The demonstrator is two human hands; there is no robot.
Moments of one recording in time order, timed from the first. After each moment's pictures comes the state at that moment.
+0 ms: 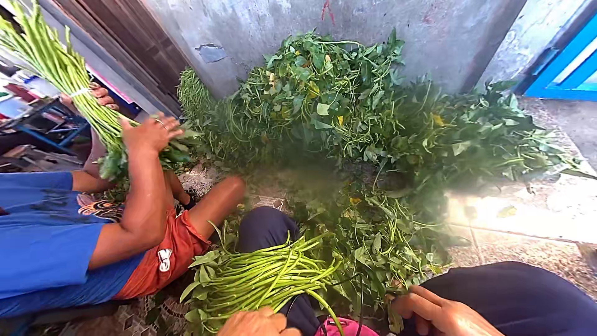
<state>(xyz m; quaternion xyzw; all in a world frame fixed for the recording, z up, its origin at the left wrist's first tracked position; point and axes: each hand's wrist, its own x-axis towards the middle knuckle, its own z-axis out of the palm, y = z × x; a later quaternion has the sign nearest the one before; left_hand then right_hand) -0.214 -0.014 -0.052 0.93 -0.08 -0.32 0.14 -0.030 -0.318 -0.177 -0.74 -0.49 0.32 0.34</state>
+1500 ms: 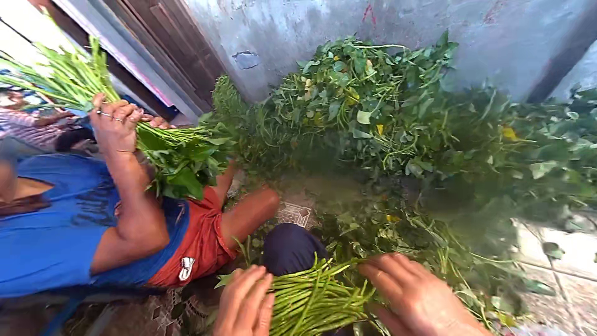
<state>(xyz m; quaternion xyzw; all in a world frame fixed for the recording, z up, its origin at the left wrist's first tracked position) -0.258 0.077 -0.144 0.95 0.13 0.29 0.06 -0.021 -0.151 -0.167 -0.75 -0.59 0.03 0.30</state>
